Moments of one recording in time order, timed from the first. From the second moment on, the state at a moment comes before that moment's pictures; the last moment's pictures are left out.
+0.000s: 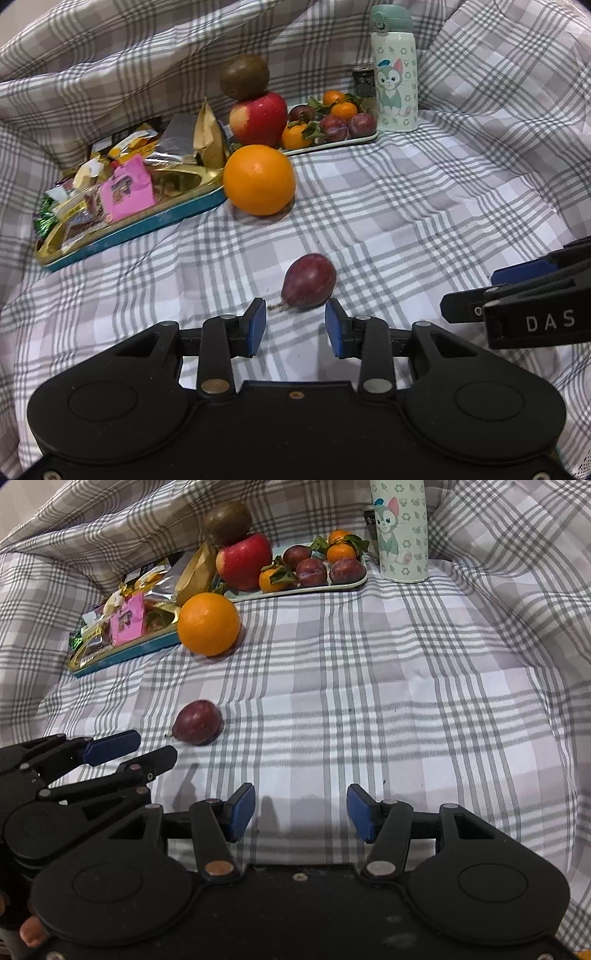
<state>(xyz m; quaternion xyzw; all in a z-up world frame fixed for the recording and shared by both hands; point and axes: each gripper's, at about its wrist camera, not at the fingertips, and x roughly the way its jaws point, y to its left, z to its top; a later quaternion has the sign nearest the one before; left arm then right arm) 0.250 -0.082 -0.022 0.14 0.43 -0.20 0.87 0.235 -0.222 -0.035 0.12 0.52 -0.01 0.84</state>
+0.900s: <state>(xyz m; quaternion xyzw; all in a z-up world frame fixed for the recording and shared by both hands) 0.278 -0.099 -0.039 0.15 0.43 -0.23 0.86 0.247 -0.241 -0.048 0.14 0.53 -0.02 0.84</state>
